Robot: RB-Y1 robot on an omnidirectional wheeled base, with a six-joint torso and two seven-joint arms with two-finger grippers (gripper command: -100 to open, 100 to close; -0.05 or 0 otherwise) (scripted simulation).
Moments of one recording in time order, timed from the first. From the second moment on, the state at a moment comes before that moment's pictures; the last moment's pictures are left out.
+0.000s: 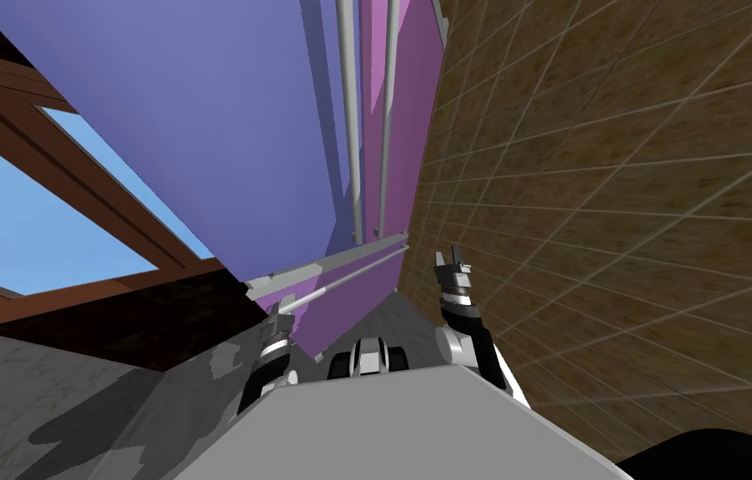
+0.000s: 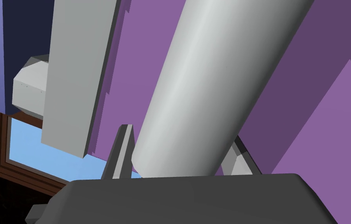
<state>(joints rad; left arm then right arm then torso) 0.43 -0.03 0.20 -1.56 0.23 -0.64 0.18 0.47 -0.02 -0.02 -2.33 -0.03 -0.44 -0.03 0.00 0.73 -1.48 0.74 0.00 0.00</state>
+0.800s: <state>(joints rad) 0.49 -0.04 0.19 -1.63 0.23 -0.60 0.18 0.47 -0.02 -0.02 -2.33 -0.03 -0.44 -0.03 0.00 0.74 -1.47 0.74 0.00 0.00</state>
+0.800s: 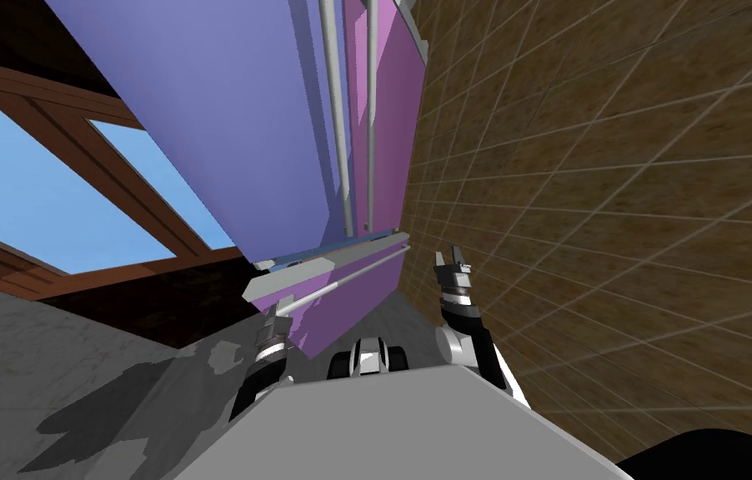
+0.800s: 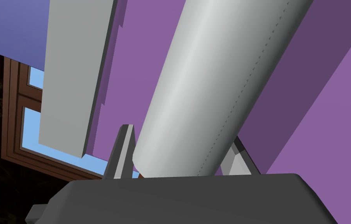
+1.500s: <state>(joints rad) 0.52 -0.04 0.17 -1.66 0.23 -0.60 0.19 0.47 -0.02 -0.02 -2.33 -0.03 -0.44 -0.03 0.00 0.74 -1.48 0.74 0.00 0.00</state>
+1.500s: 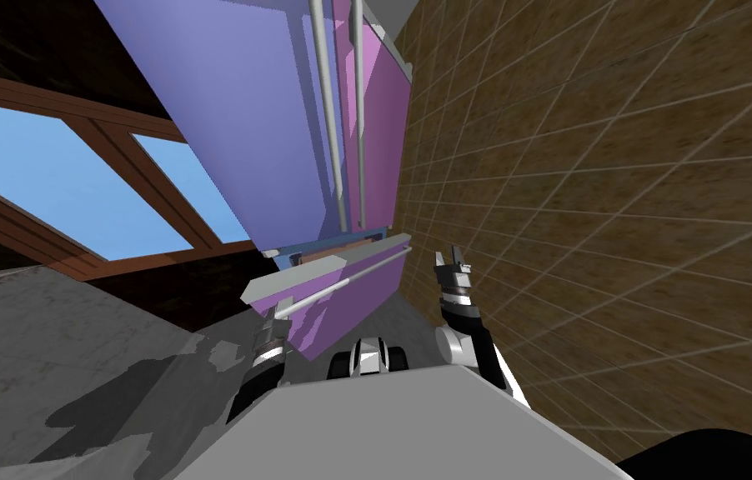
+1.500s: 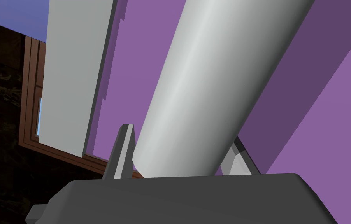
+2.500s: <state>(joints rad) 0.62 -0.04 0.17 -1.82 0.24 -0.51 0.20 0.47 -0.02 -0.02 -2.33 -0.03 -0.44 -0.03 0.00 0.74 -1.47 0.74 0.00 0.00</state>
